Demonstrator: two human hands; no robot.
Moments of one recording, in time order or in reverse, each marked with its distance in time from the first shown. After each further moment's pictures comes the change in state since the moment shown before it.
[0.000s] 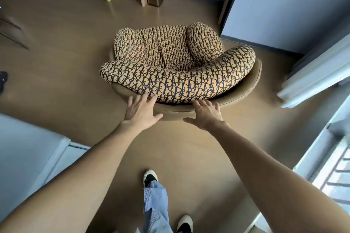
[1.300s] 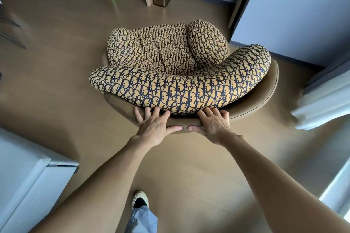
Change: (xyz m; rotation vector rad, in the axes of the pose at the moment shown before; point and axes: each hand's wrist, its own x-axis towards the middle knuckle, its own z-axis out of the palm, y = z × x) left_hand 0.144 0.053 0.049 -0.089 0.005 -0.024; right_hand 0.141 0.091 0.004 -0.052 0.111 -0.233
